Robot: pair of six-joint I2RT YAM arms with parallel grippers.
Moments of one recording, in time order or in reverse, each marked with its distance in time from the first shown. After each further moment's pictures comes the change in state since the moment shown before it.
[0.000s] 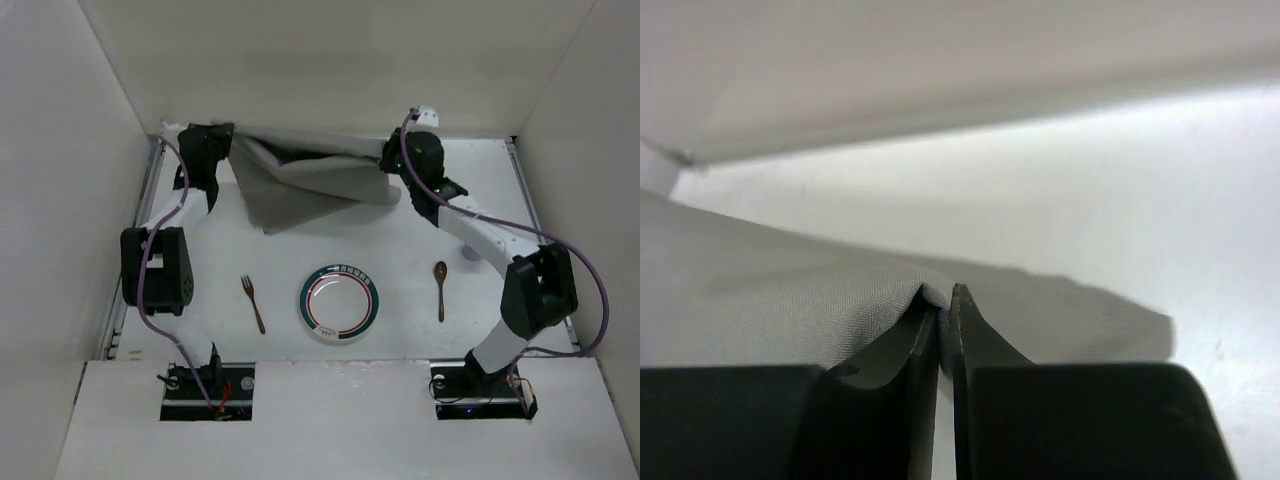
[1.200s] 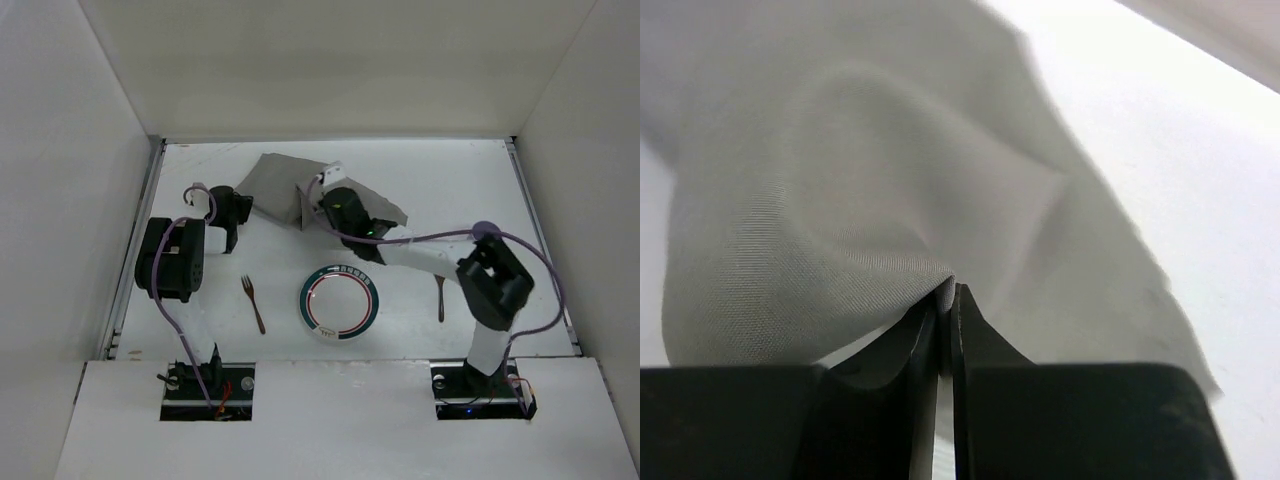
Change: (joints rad) left arm -0.081 0.163 -0.324 0.145 -0.067 -0.014; right arm 0.406 0.246 0.025 -0.050 0.375 -0.417
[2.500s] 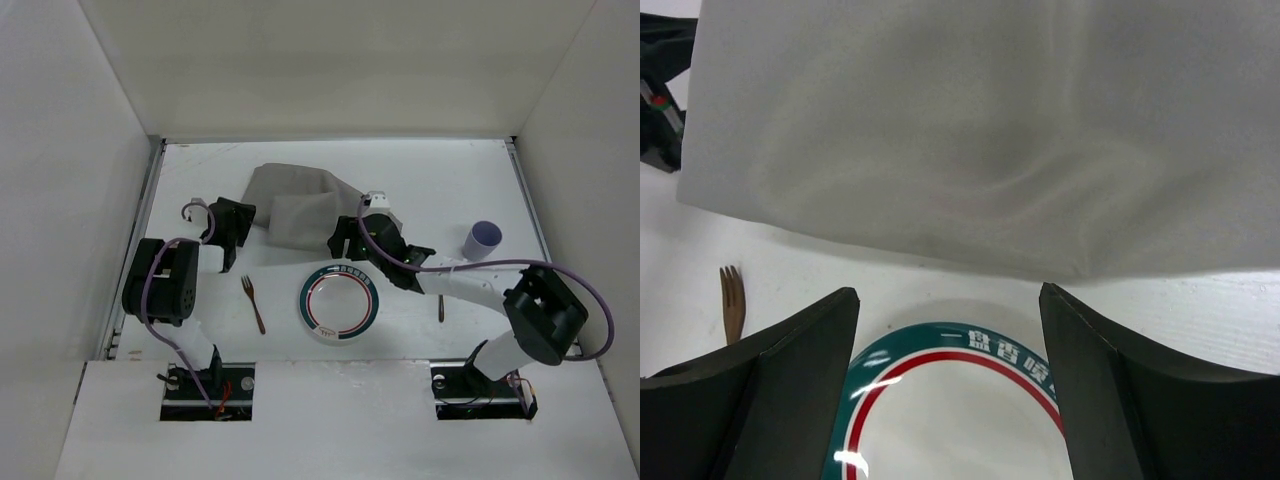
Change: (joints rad) left arm -0.021 -0.218 -0.212 -0.054 -0.036 0.028; right arm -0.043 -0.385 -0.433 0.024 -0.320 0.629
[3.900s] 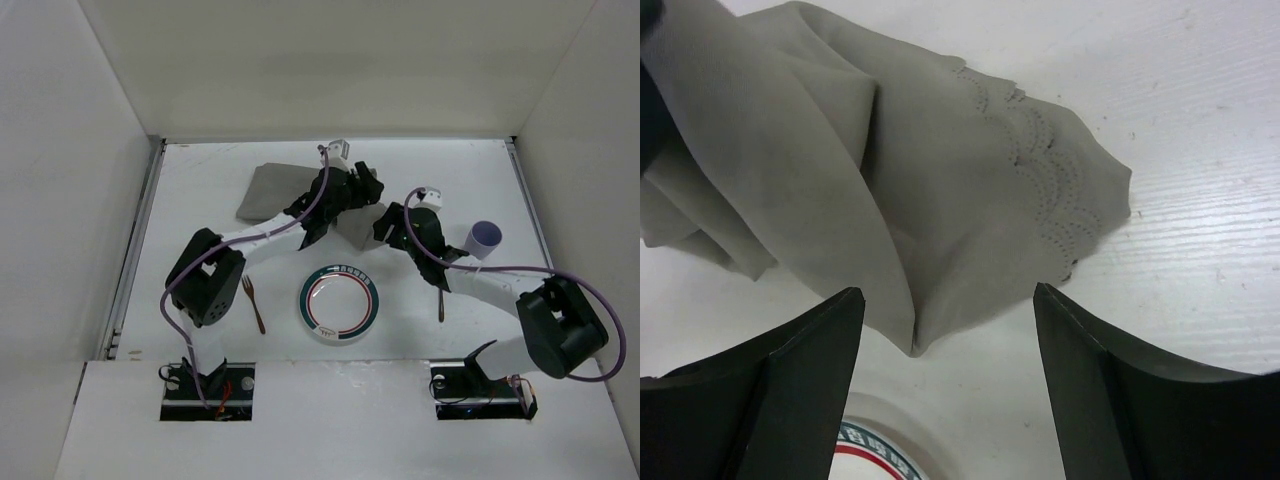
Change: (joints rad) left arm -0.624 0.154 0.661 -0.193 0.015 0.518; right arm -0.280 -0.092 -0.176 0.133 0.008 0.042
